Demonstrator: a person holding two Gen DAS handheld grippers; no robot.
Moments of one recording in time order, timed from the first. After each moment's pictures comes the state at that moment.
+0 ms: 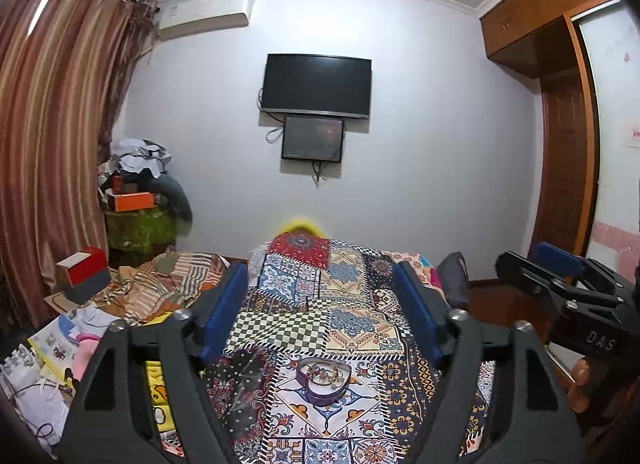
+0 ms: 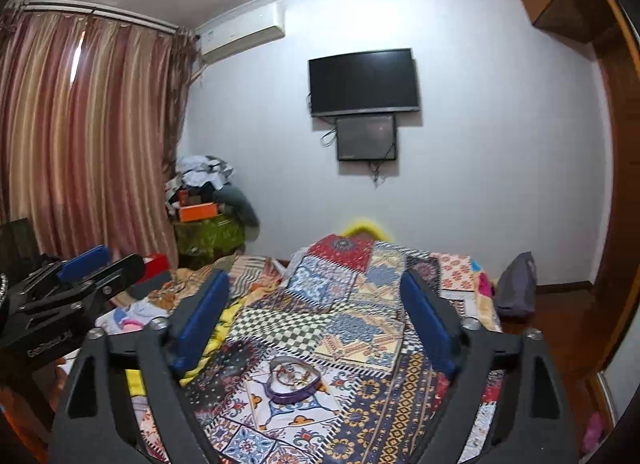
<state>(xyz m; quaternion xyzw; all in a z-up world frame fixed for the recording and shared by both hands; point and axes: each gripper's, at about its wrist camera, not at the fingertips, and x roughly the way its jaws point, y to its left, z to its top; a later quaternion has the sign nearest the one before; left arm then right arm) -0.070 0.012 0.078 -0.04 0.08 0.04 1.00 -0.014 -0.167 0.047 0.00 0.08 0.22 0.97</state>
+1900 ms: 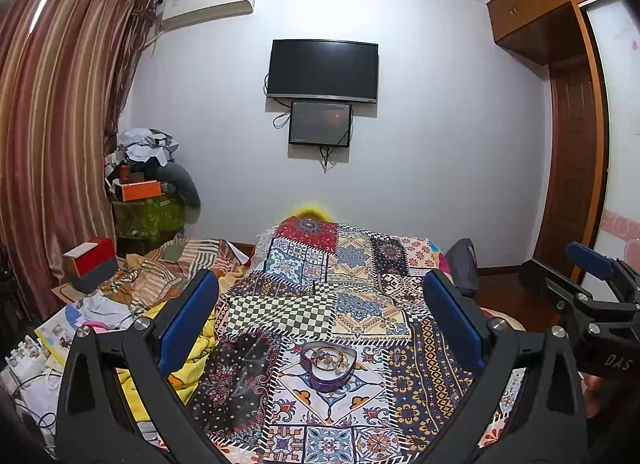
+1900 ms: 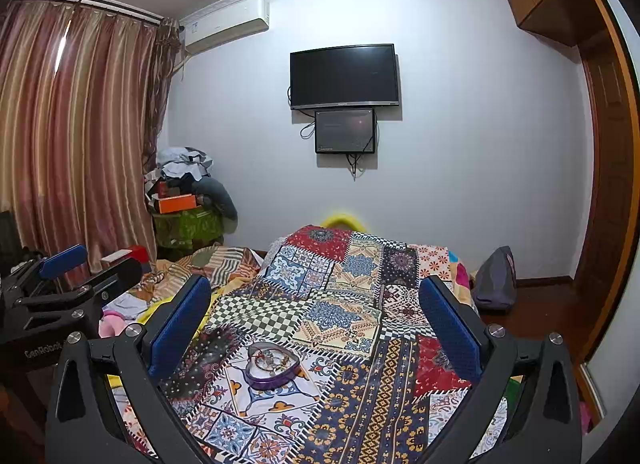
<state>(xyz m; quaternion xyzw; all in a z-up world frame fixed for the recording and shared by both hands) -0.069 0.001 0.065 -0.04 0.11 0.05 0.99 -0.031 -0.182 0.038 -0.01 0.09 0.19 0.98</state>
